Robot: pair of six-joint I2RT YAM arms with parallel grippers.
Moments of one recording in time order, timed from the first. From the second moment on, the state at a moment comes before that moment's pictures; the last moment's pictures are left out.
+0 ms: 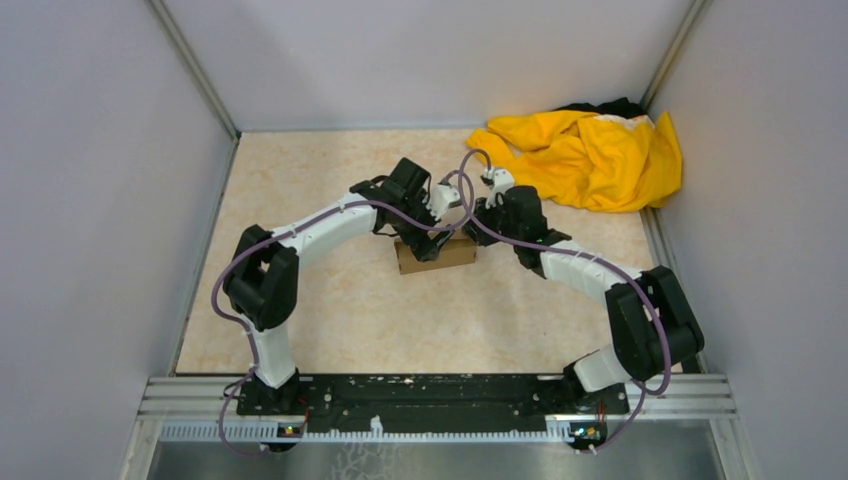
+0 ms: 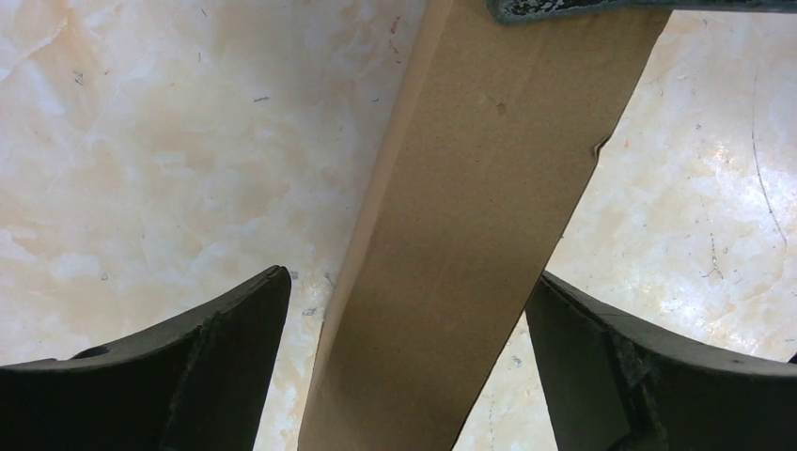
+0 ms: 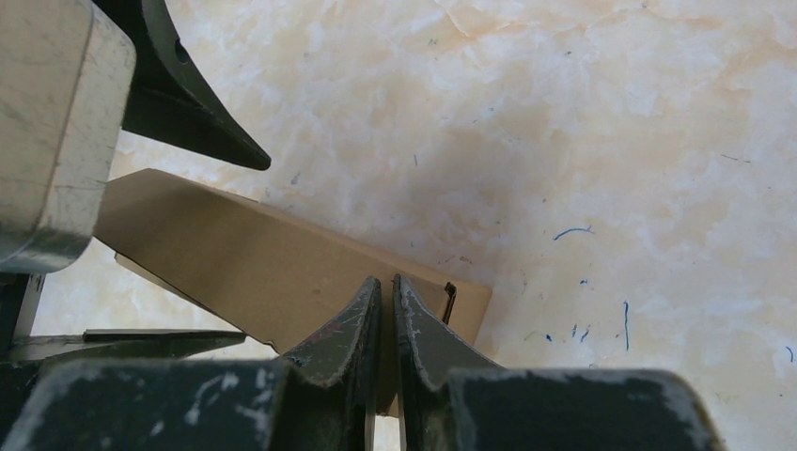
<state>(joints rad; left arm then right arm) -0.68 1.88 1.46 -0.59 0.25 0.31 0.44 1.45 0.77 0.19 -0.27 0.24</state>
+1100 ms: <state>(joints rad) -0.62 1.62 1.39 -0.47 0.32 0.13 0.45 1.46 0.78 0.18 -0.26 0.24</state>
